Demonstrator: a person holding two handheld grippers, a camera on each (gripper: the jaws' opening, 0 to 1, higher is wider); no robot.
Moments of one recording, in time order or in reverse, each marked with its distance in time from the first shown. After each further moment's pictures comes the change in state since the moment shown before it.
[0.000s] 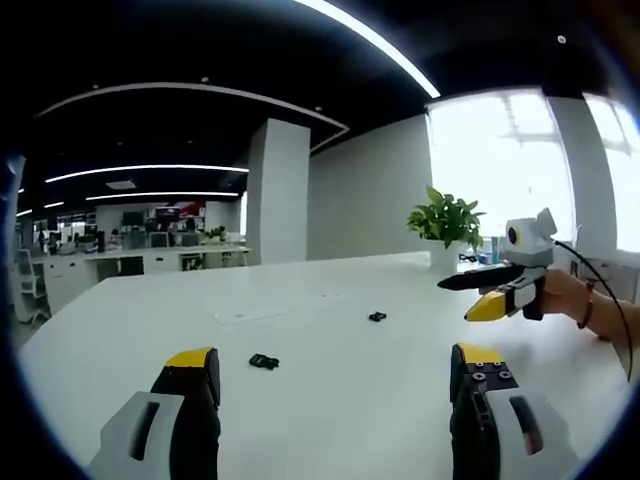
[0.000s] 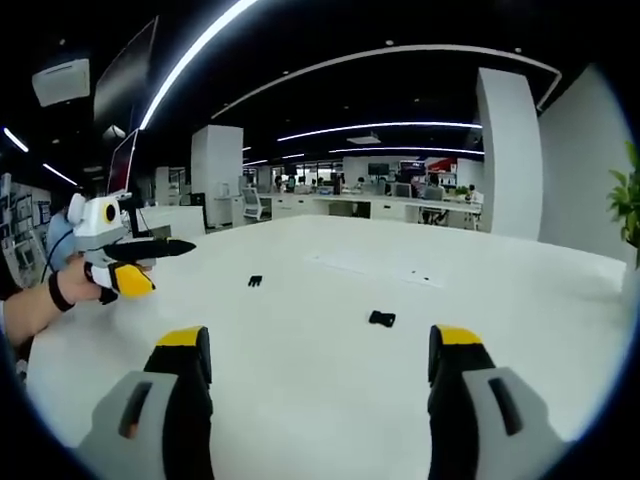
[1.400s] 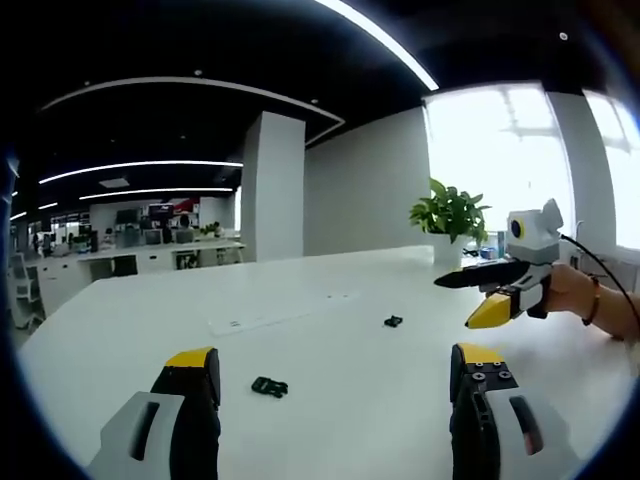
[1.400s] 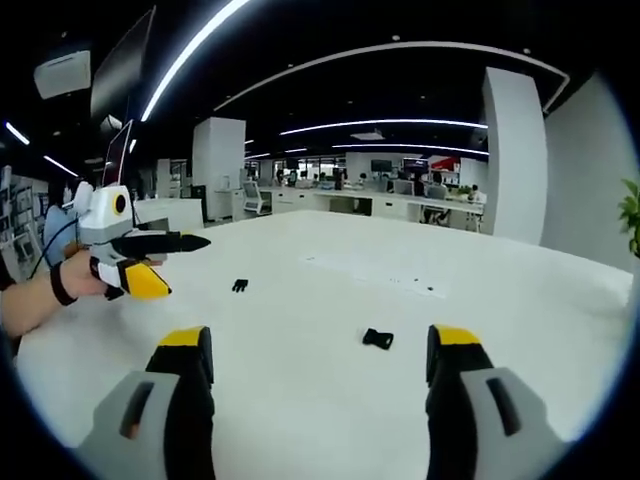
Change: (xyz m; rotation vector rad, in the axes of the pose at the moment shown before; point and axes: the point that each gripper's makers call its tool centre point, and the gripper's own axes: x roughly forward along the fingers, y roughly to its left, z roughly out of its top) left arm 0.045 0.006 -0.003 0.010 0.026 -0.025; right arm 0.035 -0.014 0.008 -0.026 0.021 0.002
